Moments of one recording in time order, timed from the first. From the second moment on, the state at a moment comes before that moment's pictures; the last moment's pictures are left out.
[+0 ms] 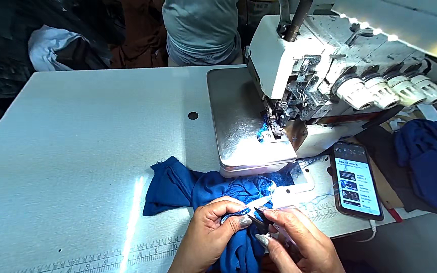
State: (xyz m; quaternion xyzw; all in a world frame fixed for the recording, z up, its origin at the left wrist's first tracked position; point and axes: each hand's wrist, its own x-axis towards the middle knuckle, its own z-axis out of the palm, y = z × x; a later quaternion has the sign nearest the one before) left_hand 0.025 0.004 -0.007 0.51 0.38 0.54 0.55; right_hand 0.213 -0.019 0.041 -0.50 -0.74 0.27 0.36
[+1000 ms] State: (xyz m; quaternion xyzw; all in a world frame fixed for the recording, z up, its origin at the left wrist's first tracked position) left_hand 0.022 0.006 -0.006 0.51 0.36 0.53 0.58; right_hand 0.204 -0.016 0.015 -0.44 -0.63 0.38 0.51
